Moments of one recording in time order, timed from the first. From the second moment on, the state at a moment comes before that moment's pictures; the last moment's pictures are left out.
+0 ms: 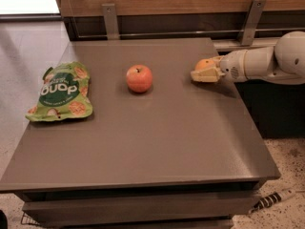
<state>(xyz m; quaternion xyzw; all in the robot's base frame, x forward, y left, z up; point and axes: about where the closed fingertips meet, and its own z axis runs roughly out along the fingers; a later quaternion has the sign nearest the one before) 0.686 -0.169 0.831 -0.39 0.76 0.25 0.46</state>
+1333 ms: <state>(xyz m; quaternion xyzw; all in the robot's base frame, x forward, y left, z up) 0.579 -0.084 0.951 -0.46 0.75 0.23 0.41</state>
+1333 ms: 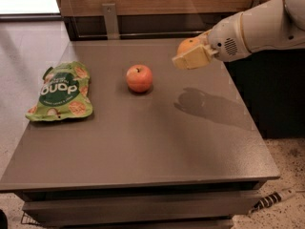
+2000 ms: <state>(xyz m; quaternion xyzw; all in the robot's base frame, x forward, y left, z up) 0.506 -0.001 0.957 -0.51 0.70 0.29 0.40</state>
